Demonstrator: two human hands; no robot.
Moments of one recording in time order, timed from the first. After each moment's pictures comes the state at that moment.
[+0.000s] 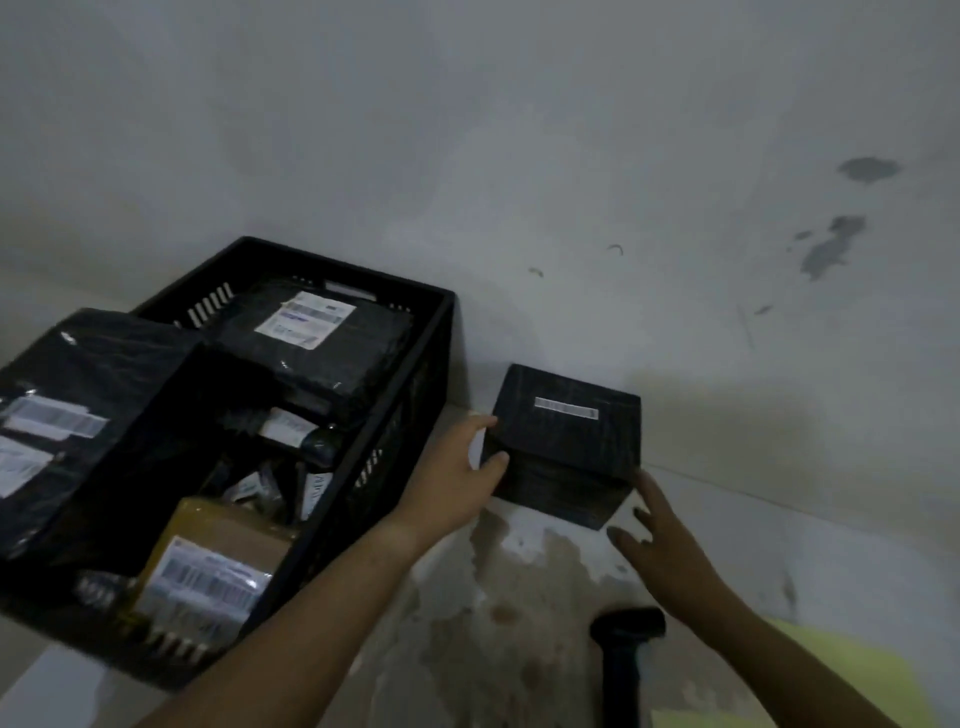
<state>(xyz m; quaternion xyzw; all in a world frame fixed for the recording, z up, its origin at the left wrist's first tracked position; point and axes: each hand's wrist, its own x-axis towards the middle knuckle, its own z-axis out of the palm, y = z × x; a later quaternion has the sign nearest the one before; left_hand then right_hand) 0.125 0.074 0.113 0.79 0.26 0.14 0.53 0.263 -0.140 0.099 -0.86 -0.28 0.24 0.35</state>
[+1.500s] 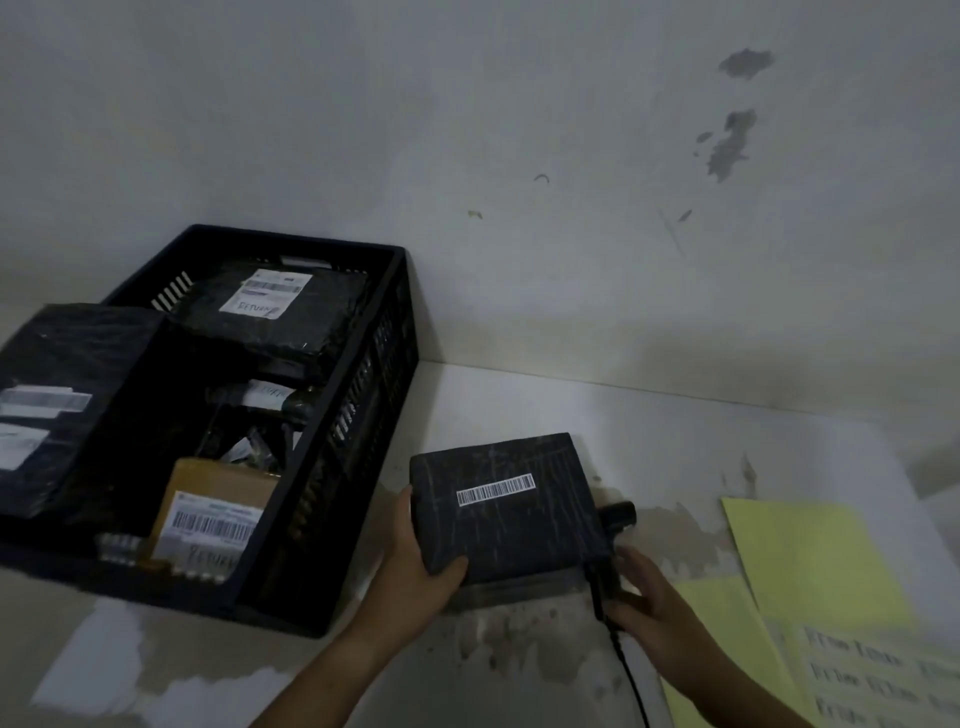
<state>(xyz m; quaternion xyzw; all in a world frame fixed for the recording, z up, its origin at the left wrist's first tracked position) 0.015 -0.014 0.028 0.76 0.32 0.05 0.56 0.168 -0.263 0.020 -0.76 -0.11 0.41 0.49</state>
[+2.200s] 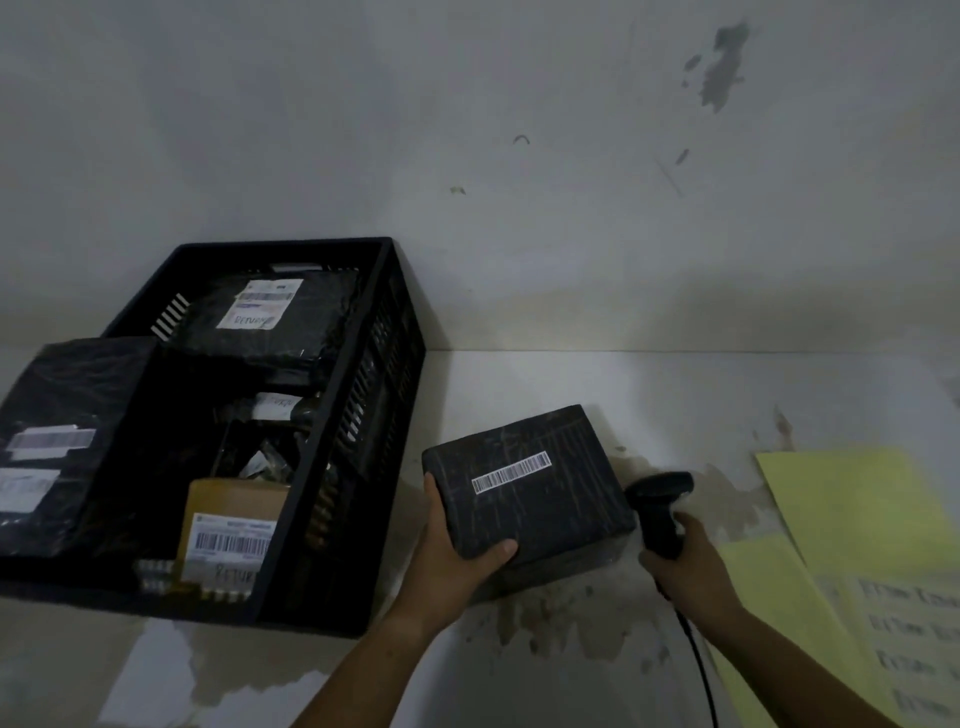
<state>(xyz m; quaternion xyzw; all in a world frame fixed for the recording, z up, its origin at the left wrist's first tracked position) 0.023 -0.005 -0.007 0.70 0.31 0.04 0.65 0.184 -0.253 -0.044 -0.88 -0.01 0.28 0.39</state>
